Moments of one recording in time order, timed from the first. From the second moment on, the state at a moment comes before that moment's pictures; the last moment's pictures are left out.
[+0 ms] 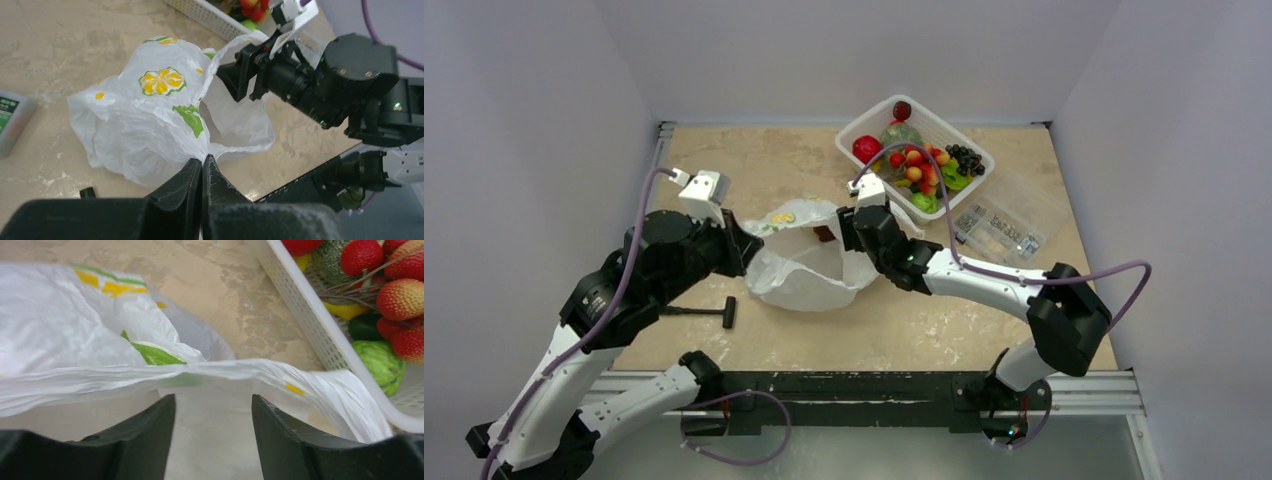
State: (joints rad) left arm -0.71 0.82 1.33 -0.91 -0.18 -0.43; right arm 0.90 1.55 0.99 0.08 0.56 0.24
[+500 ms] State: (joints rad) left arm -0.71 0.58 1.00 -0.92 0.06 -0.53; right arm 1.11 1.53 0.92 0.21 0.27 0.20
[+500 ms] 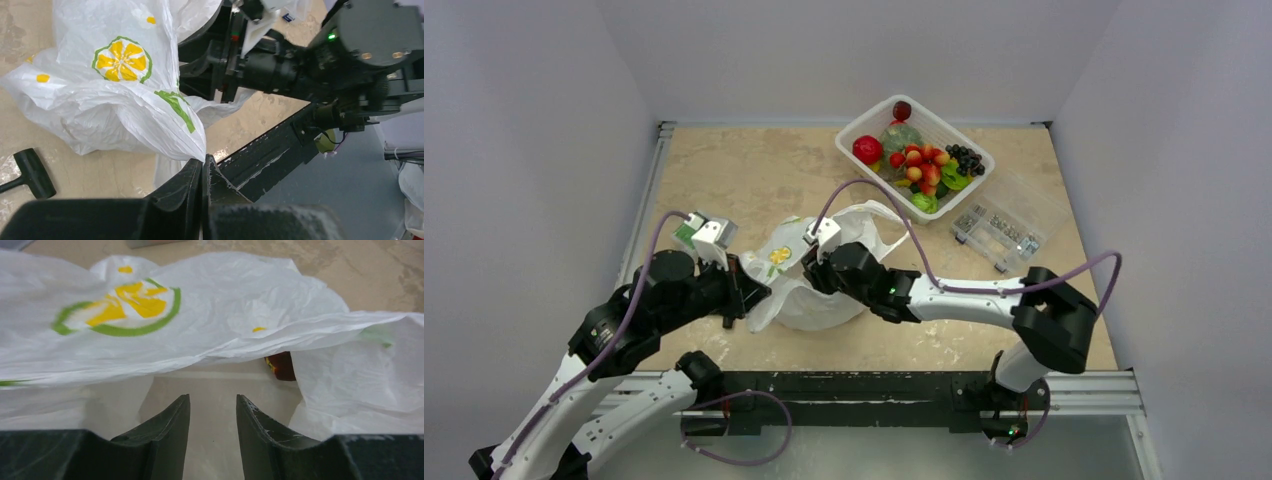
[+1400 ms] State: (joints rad) left arm -0.71 0.62 0.75 -0.92 -0.30 -0.91; right arm 1.24 1.65 0.83 0.40 0.56 0.26
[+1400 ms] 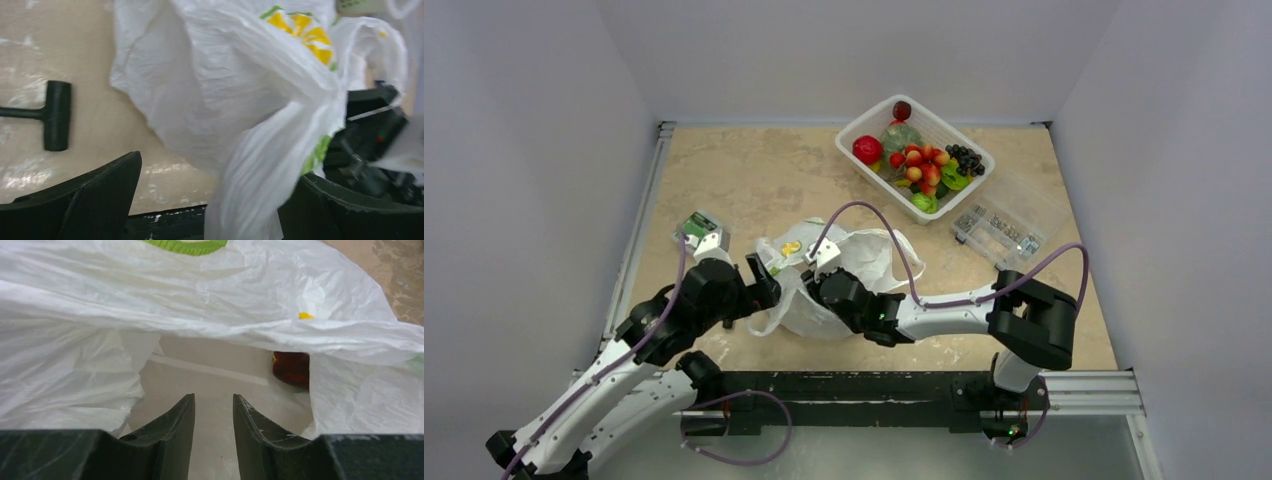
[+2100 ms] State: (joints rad) left arm -0.71 0.72 0.67 -0.63 -0.18 -0.82; right arm 1.19 1.61 0.82 0.40 0.45 0.39
